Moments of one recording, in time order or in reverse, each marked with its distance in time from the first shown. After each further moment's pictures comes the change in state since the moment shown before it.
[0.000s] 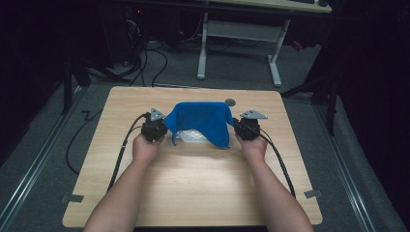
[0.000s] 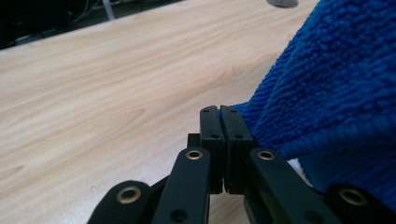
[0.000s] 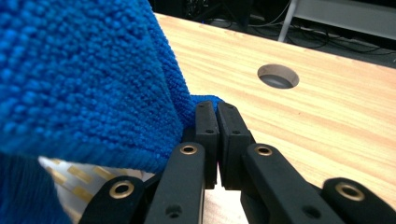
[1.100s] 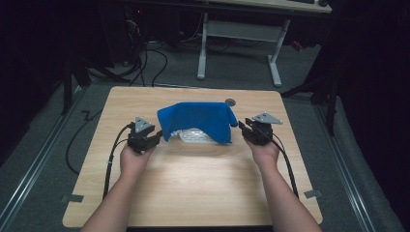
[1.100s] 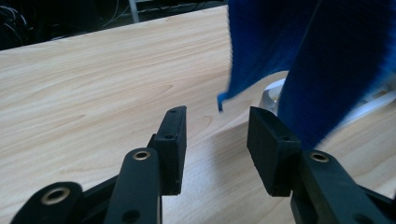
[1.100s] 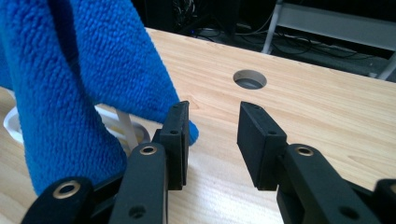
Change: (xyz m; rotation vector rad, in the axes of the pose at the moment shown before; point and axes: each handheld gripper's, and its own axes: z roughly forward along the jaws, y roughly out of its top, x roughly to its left) left arm -0.006 -0.023 -0.060 -0.058 0.081 -0.064; right arm -0.007 0.001 -0.052 -0.039 -0.043 0.018
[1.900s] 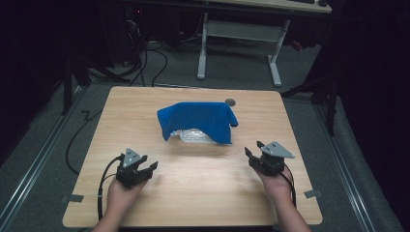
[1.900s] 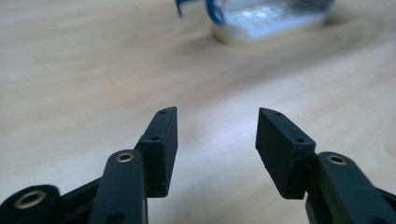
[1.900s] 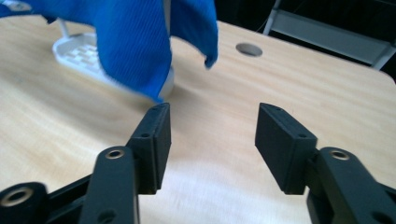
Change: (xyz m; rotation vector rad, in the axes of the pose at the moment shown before) left arm -0.032 -0.073 -0.069 0.083 -0.088 -0.014; right arm 0.023 -0.057 -0.078 -0.012 -0.029 -0.111
